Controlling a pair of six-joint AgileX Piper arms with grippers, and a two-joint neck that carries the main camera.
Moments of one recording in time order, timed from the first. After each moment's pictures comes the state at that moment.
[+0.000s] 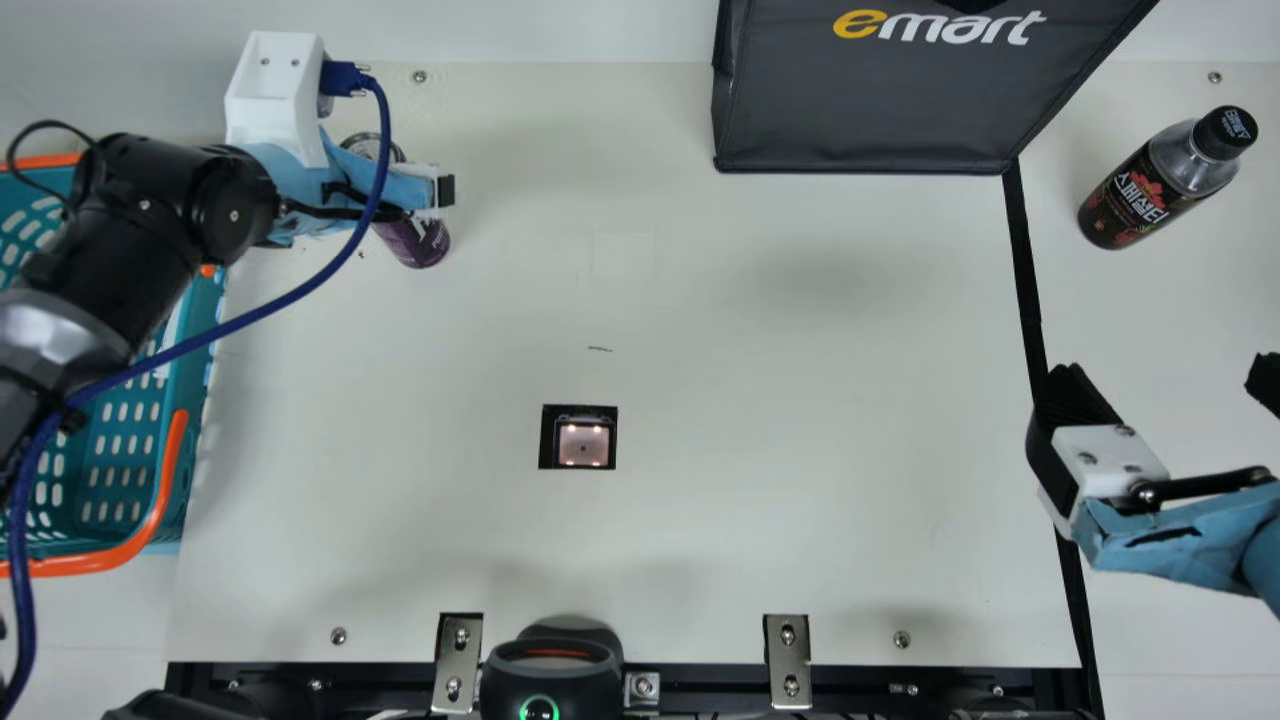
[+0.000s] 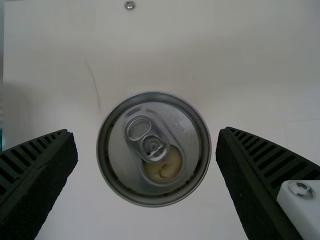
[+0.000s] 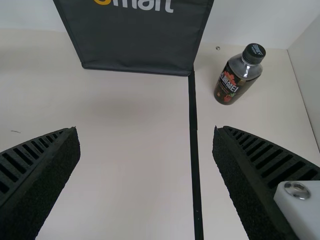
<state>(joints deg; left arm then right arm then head) -15.6 96.2 -73.4 3.9 40.3 -11.8 0.6 42.7 -69.8 -0.8 69.5 0.0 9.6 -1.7</state>
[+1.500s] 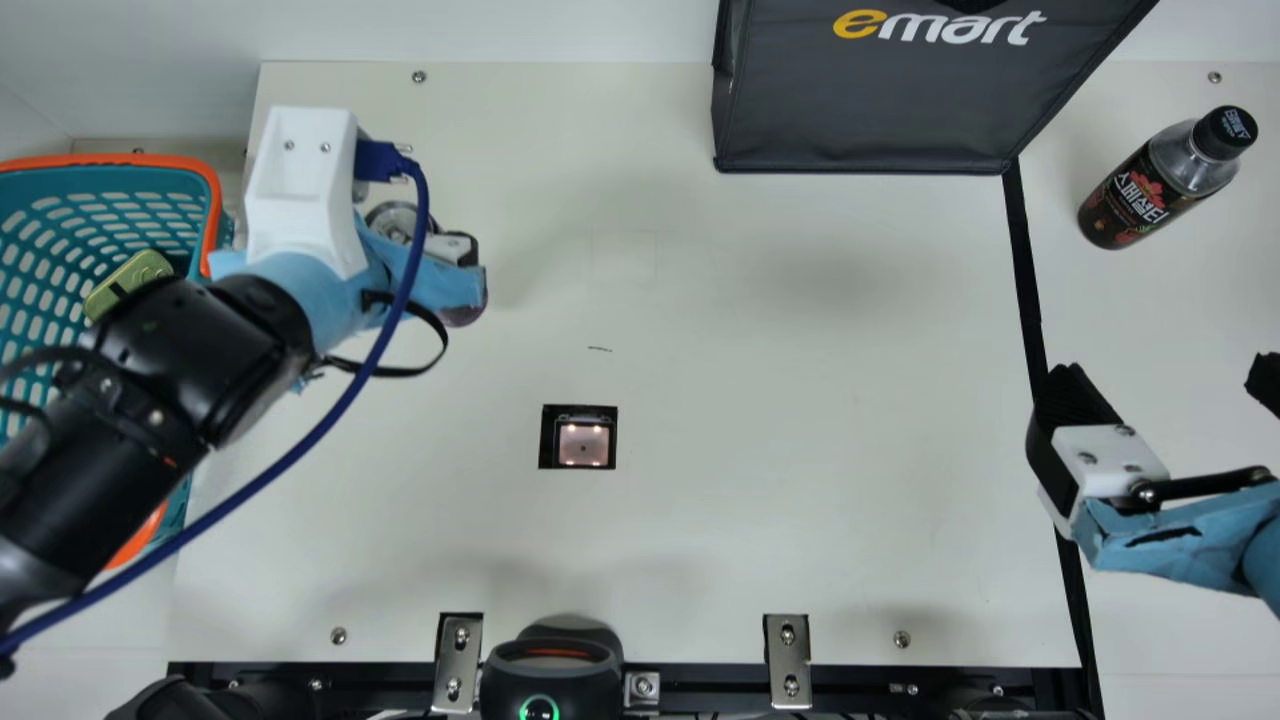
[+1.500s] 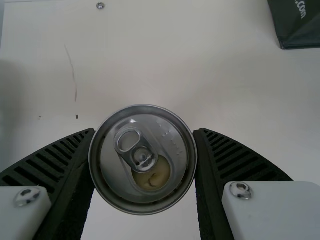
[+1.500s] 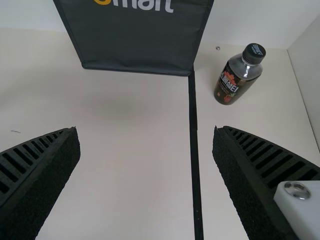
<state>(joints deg) -35.9 78.3 -63.4 21.0 47.5 -39.9 0.6 42.7 -69.8 -0.8 69.5 0.0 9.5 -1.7</state>
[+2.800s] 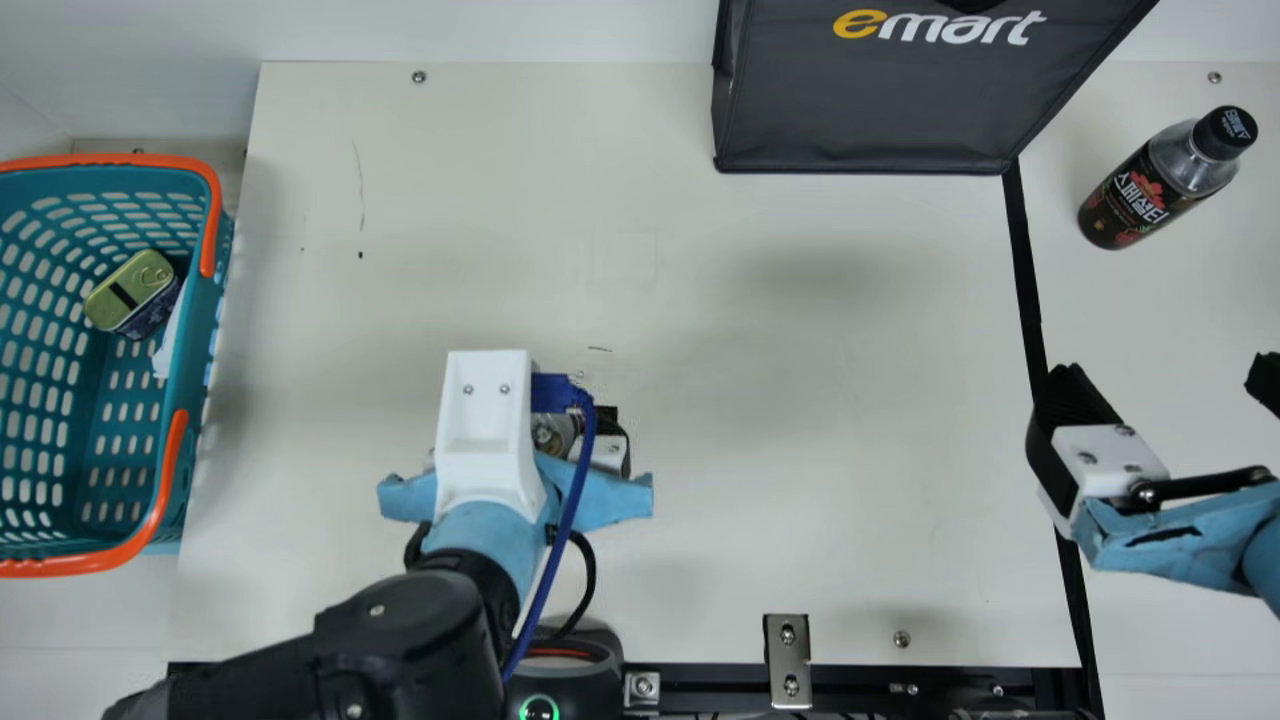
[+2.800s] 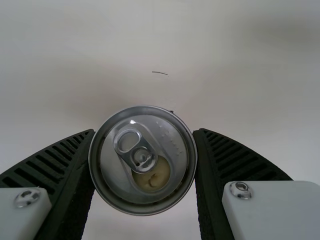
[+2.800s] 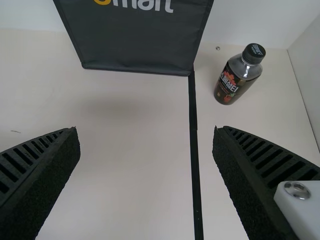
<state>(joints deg) -74.7 80.5 -59.9 33.7 62.4 -86.9 0.6 42.7 -69.8 -0.8 69.5 0.0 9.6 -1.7</state>
